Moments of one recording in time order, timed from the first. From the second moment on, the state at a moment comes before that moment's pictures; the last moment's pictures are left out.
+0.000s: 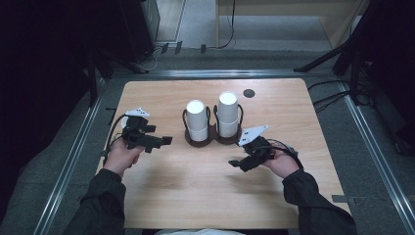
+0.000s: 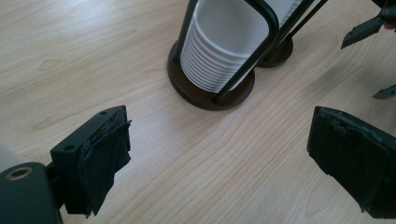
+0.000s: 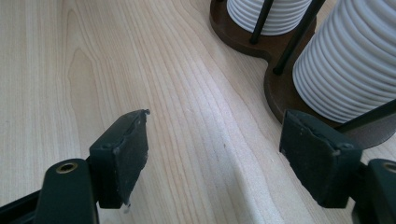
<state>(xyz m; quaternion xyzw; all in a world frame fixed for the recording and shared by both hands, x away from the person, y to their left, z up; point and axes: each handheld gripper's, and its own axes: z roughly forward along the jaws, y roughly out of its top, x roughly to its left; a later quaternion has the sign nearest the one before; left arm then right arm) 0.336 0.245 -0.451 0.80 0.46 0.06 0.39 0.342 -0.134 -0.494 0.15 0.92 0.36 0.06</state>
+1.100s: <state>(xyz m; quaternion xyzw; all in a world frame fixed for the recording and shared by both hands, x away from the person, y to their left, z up) 0.317 0.154 -0.484 0.86 0.36 0.07 0.36 0.340 -0.130 -0.496 0.14 0.92 0.36 0.06</state>
